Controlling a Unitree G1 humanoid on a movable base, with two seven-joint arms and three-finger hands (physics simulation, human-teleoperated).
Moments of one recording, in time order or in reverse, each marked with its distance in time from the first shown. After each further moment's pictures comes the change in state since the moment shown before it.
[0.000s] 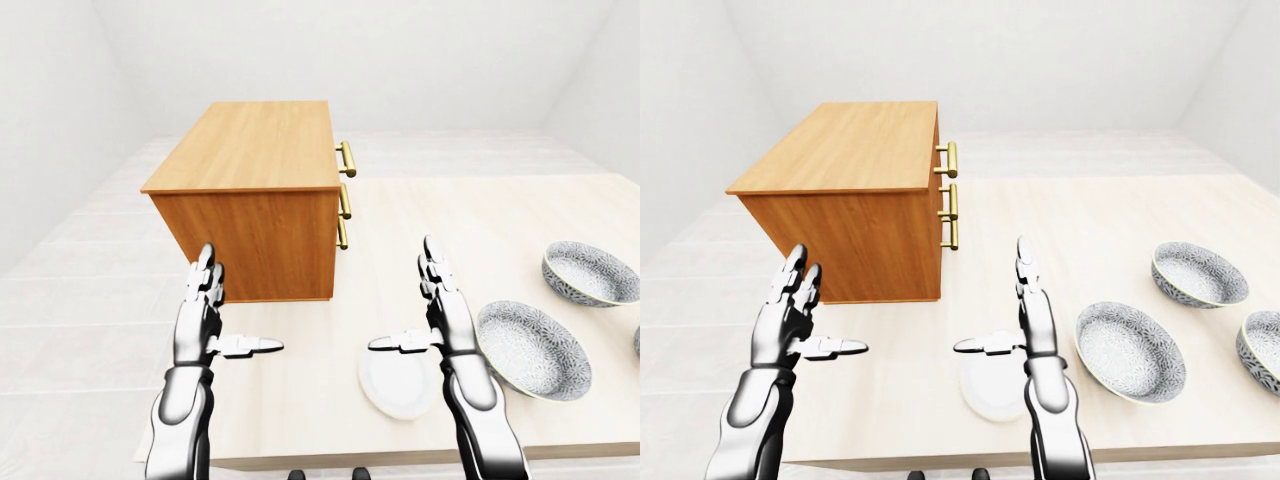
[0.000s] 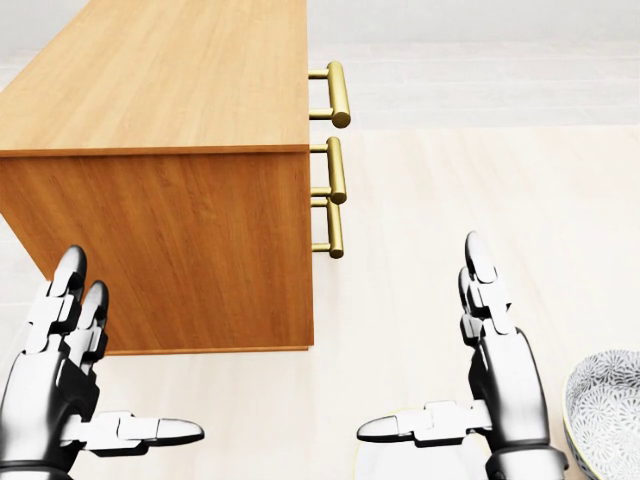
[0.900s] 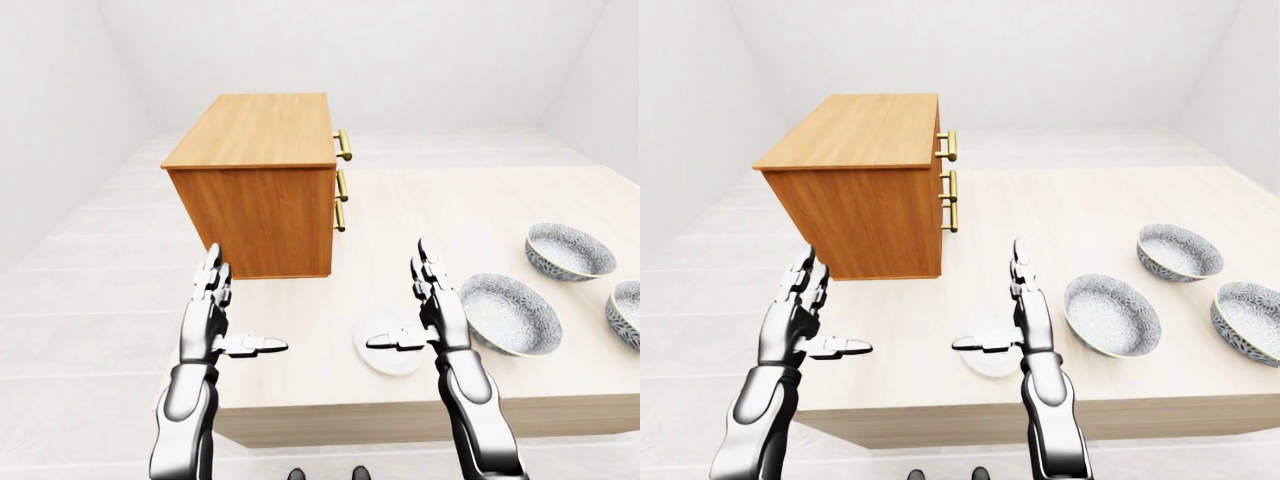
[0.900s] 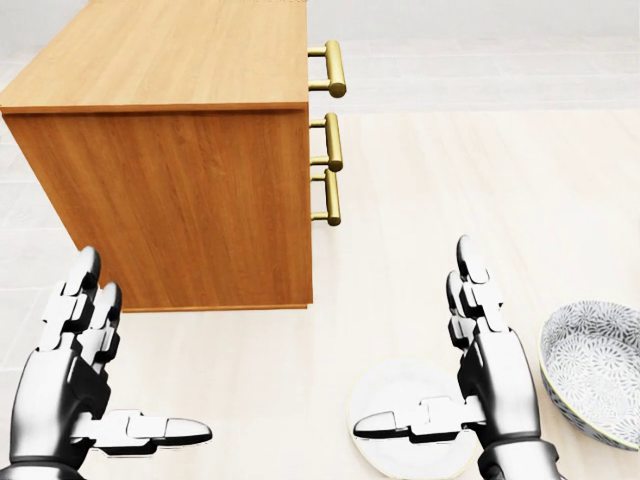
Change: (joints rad) left arm -0.010 0.004 -0.022 0.015 -0.015 0.019 0.000; right arm -0.031 0.008 -0.015 0.062 0.075 0.004 0.022
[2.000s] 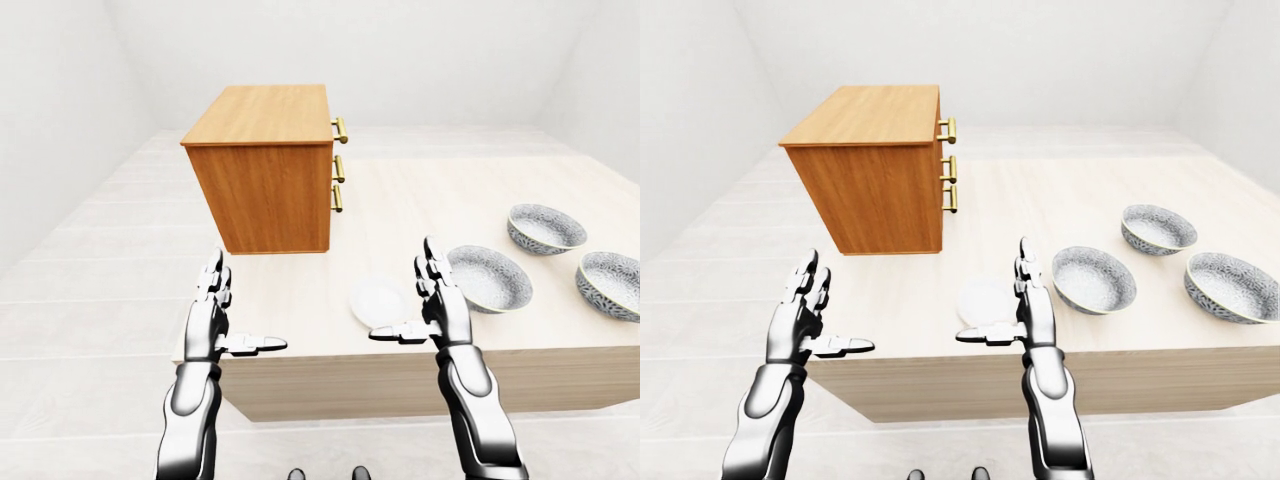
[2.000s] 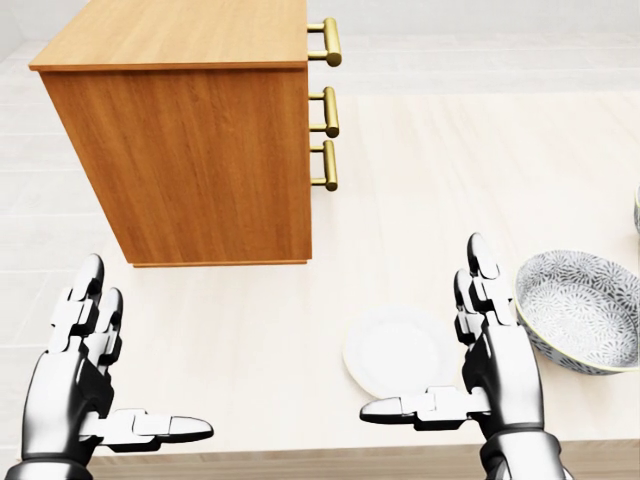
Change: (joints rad) left arm -0.032 0.019 -0.001 0.138 0.005 -0.096 0.023; right arm -0.033 0.010 -0.030 0.029 0.041 0.020 -0.022
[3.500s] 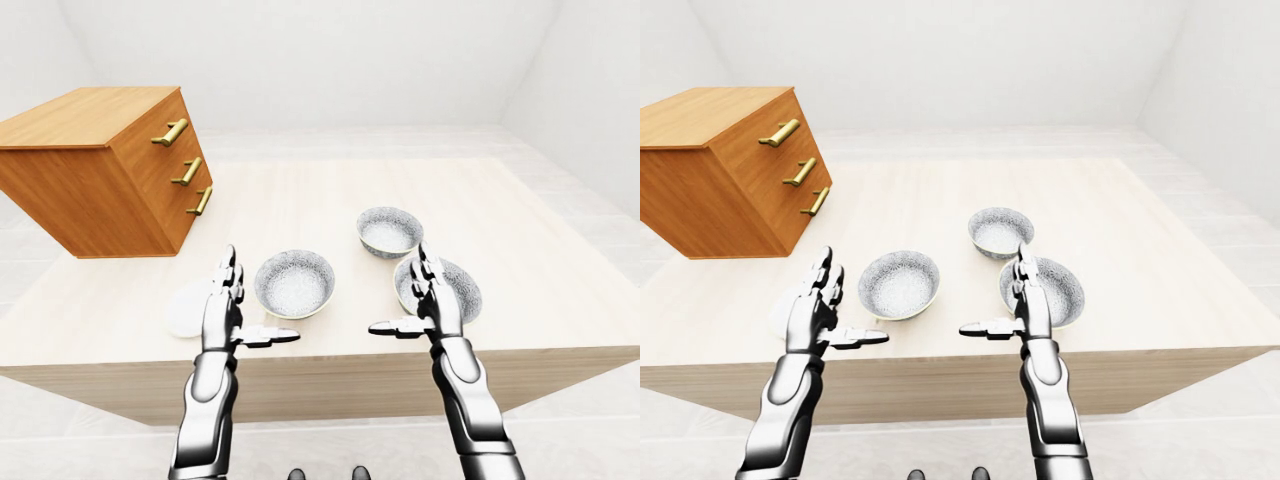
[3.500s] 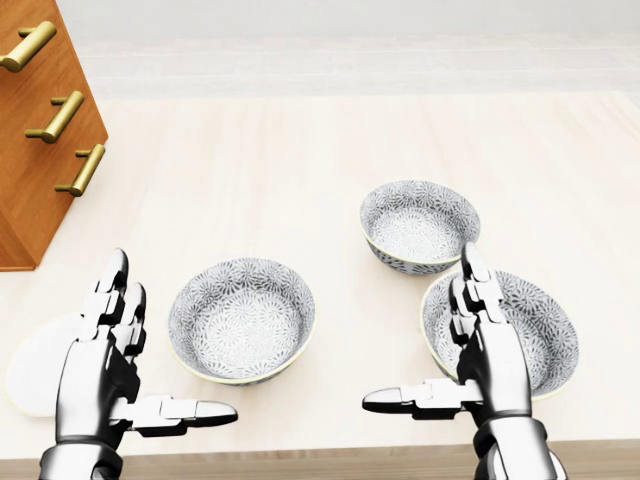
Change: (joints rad) left arm -0.058 -0.030 -0.057 0.064 0.013 0.011 0.065; right arm -0.090 -0.029 -0.023 0.221 0.045 -0.067 -0.010
